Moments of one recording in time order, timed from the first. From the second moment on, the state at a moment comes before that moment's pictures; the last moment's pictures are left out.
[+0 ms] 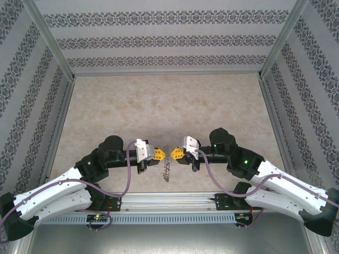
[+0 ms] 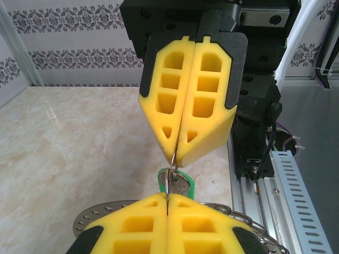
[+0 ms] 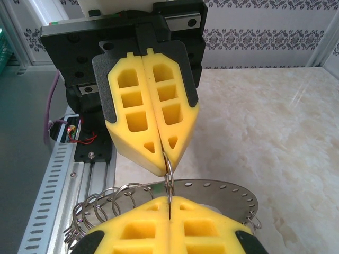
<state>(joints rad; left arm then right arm) -0.89 0.75 0.61 -0.10 0.44 0.20 0.93 0.81 0.74 -0.29 -0.47 -0.22</state>
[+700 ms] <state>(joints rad) -0.89 0.76 0.61 -0.10 0.43 0.20 0.93 0.85 0.77 -0.29 -0.49 -0.22</state>
